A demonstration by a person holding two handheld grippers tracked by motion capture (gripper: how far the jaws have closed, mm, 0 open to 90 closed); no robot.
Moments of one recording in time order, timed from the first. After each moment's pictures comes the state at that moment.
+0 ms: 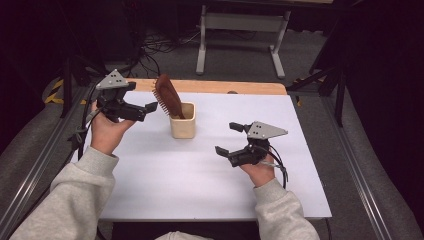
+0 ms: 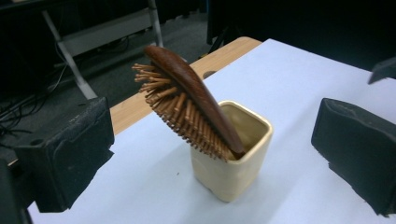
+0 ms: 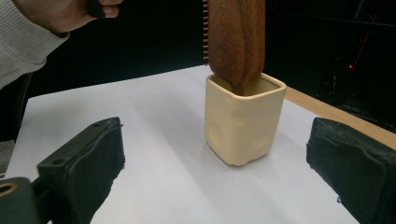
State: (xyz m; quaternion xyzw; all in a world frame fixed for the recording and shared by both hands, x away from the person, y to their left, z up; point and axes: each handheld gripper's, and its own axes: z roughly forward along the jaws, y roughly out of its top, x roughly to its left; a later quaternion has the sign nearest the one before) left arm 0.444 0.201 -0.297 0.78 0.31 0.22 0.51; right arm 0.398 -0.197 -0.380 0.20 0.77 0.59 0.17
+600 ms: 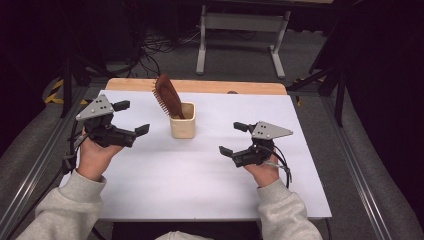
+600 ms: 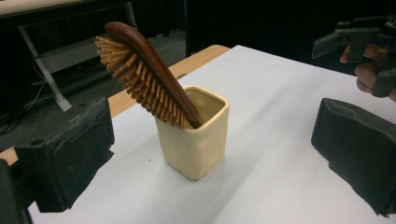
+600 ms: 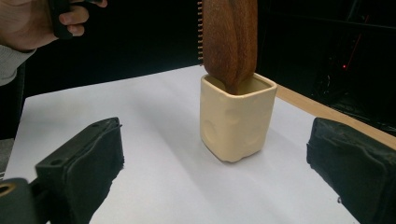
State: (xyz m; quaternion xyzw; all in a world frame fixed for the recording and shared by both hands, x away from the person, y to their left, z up) left arm 0.396 0.222 -0.325 0.77 0.27 0.20 0.55; right arm 0.395 -0.206 -0.376 0.20 0.77 0.58 0.18
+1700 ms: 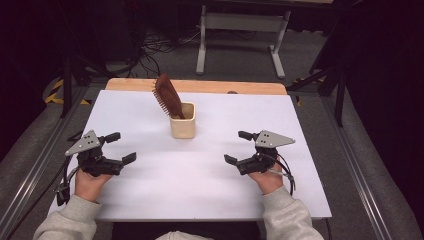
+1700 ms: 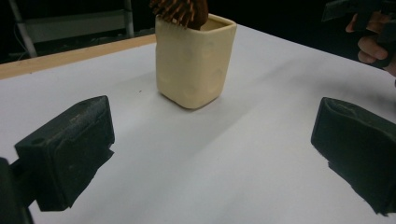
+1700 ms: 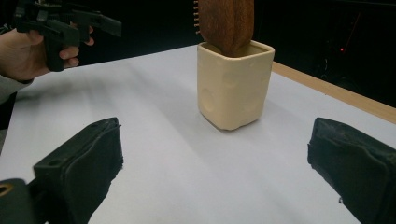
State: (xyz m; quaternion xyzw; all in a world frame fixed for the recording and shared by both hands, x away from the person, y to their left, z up) left arm 0.374 0.267 -0.434 0.74 0.31 0.15 0.58; right arm 0.385 -0.221 -0.400 0.22 0.78 0.56 0.17
